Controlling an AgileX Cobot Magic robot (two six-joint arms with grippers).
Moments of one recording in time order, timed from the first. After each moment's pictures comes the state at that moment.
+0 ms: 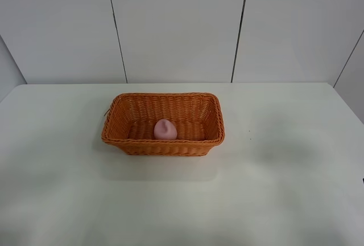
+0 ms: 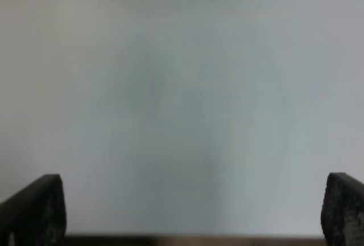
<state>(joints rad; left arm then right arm) -0.02 -0.01 -0.49 -0.02 1.05 0.05 0.02 0.54 -0.62 0.01 1.13 -0.01</state>
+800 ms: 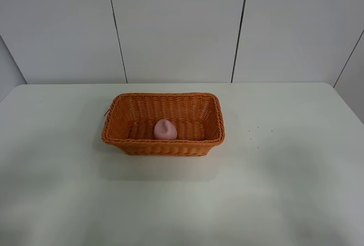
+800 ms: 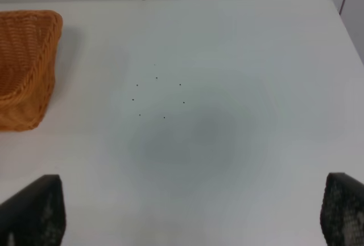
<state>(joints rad) -0.02 -0.01 -0.49 -0.02 1.05 0.05 0.02 0.00 -0.49 0.02 1.03 -0.01</state>
